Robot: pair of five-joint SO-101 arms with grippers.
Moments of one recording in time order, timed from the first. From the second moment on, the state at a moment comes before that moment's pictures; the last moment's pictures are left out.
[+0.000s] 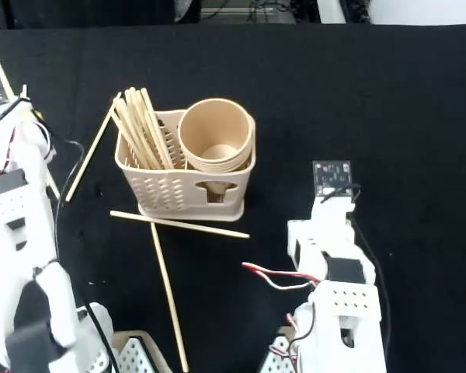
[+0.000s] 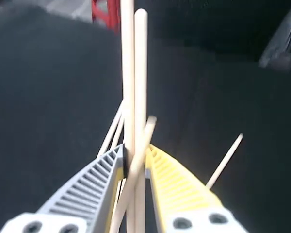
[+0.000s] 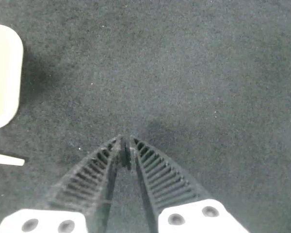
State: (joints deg) left arm -28.0 -26.9 39.4 19.8 0.5; right arm 4.4 -65.1 86.0 43.2 4.0
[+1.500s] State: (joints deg) left arm 8.7 -61.7 46.7 23.6 4.9; right arm 4.4 -65.1 86.0 43.2 4.0
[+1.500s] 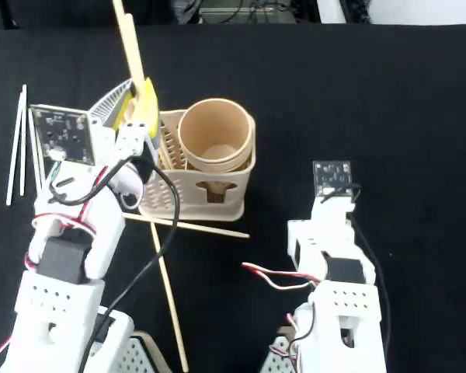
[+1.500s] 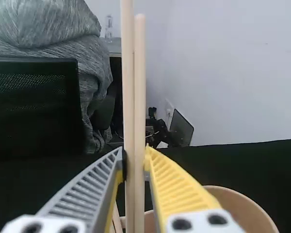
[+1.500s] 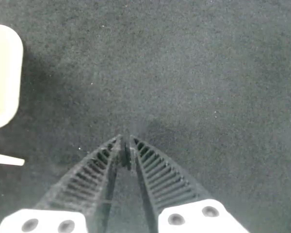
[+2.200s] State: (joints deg) left arm -11.3 -56.7 28.8 62.1 6.8; right arm 4.4 -65.1 86.0 43.2 4.0
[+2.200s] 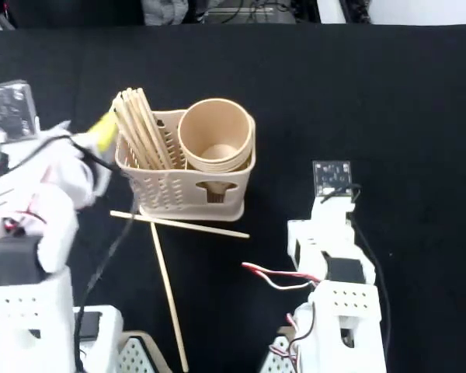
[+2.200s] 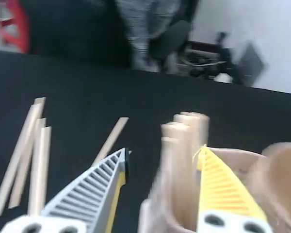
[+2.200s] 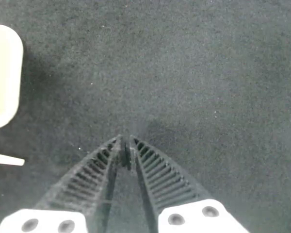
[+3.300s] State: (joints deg) left arm -22.8 43.6 -25.8 68.4 -15.1; right arm 4.4 -65.1 86.0 43.2 4.0
